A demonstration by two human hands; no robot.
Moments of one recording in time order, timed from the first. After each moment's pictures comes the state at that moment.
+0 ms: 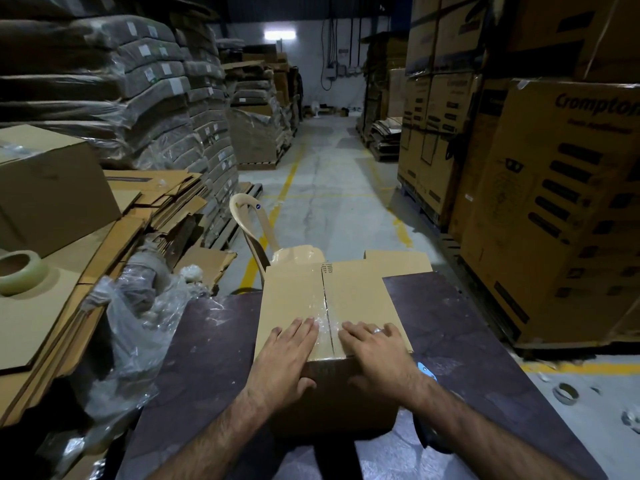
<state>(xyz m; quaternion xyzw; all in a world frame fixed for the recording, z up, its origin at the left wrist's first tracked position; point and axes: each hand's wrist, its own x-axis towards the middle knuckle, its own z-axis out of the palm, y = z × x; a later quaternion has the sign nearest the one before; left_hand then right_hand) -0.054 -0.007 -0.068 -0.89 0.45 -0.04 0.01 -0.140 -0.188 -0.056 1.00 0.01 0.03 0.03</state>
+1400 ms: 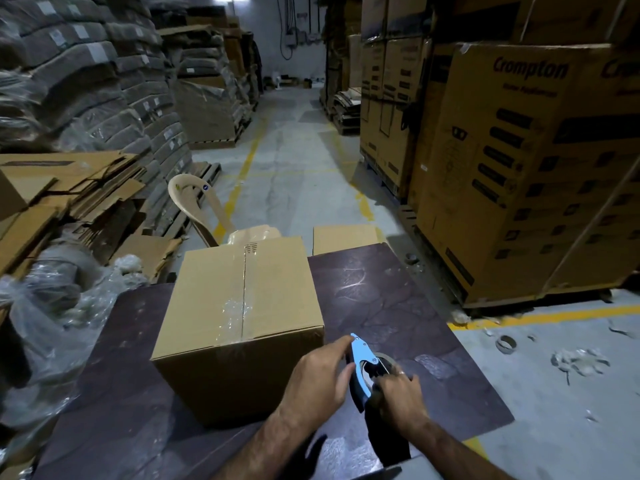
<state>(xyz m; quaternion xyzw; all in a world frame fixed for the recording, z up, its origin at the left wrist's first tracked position) -0.167 -0.148 -0.102 -0.81 0.48 -0.03 -0.34 -0.249 -0.308 -0.196 0.96 -0.24 -0.07 -0.08</state>
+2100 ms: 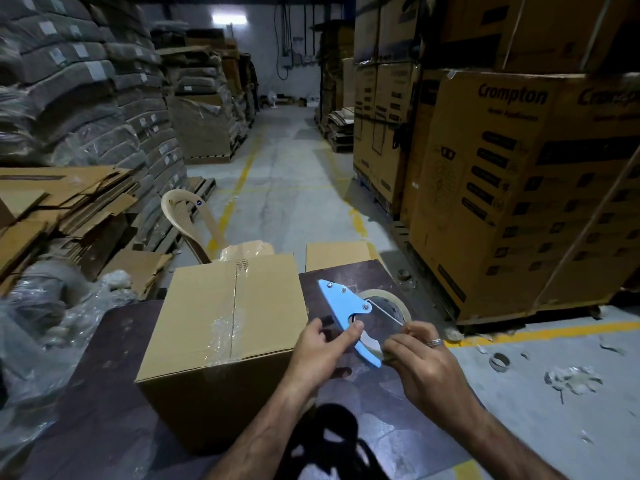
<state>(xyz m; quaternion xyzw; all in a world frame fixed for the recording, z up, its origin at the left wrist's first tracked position) -0.156 -0.190 -0.051 -0.67 0.14 0.31 -0.66 -0.280 -0.331 -0.066 0.92 0.02 0.38 -0.06</state>
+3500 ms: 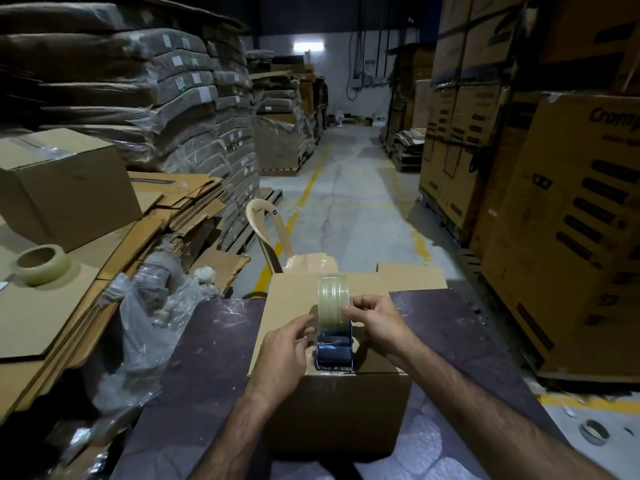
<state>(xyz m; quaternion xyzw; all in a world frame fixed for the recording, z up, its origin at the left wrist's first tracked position) -0.058 -0.028 -0.040 -0.86 0.26 -0.05 -0.43 -0.093 -0.207 -0.011 0.70 -0.15 0.06 -0.70</state>
